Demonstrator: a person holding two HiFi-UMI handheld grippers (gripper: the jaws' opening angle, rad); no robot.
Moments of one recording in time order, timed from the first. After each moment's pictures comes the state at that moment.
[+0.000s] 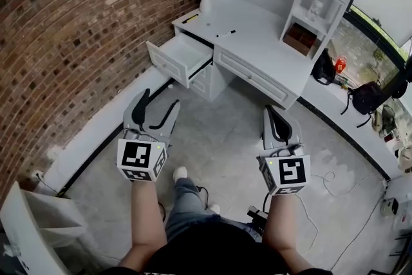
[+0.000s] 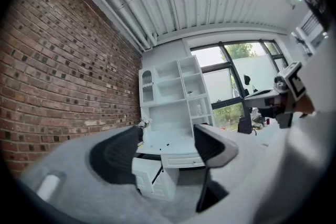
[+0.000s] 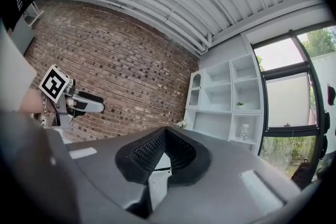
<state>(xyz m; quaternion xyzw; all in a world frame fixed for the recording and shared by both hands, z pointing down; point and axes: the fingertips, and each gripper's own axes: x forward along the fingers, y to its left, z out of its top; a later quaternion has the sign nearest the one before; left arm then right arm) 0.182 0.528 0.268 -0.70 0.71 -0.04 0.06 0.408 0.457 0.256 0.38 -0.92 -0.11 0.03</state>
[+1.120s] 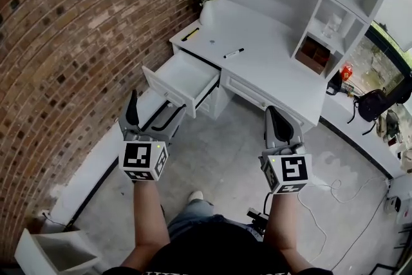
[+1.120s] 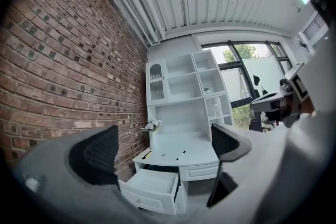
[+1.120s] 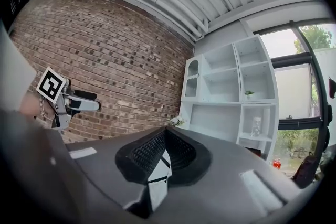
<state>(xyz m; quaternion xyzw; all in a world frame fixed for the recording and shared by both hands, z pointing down) 0.015 0.342 0.268 -0.70 0.71 -0.02 0.06 0.263 0.280 0.267 0.43 -0.90 -0.08 0.05</state>
